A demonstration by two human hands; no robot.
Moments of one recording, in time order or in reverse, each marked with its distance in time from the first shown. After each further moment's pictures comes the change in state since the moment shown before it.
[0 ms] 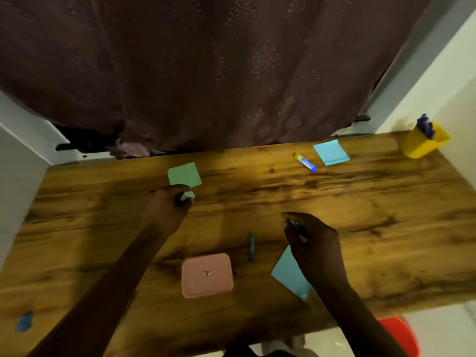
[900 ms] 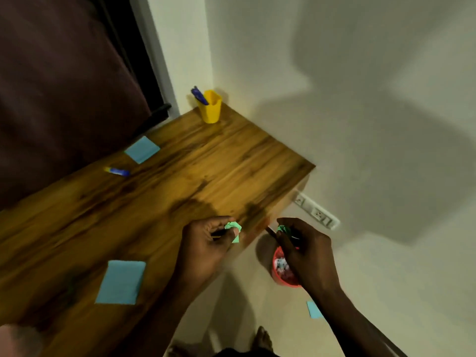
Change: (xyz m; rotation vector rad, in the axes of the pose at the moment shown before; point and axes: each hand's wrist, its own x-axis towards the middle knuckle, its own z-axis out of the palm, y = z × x) left_hand -0.238 0.365 0.270 -0.568 -0.571 0.217; right_hand -0.200 0.181 -0.294 0.009 0.414 0.468
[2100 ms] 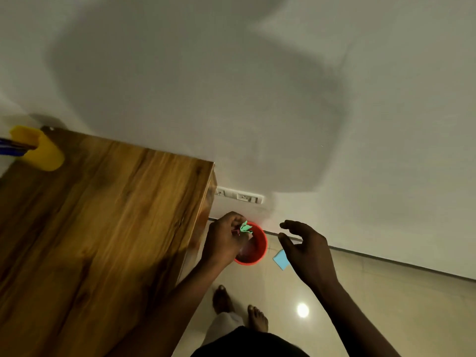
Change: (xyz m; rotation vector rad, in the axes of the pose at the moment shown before) left_hand 0.117 -0.044 0.244 0.434 -0.751 0.093; right_hand 0.010 0.132 -0.082 -0.054 0.381 0.673
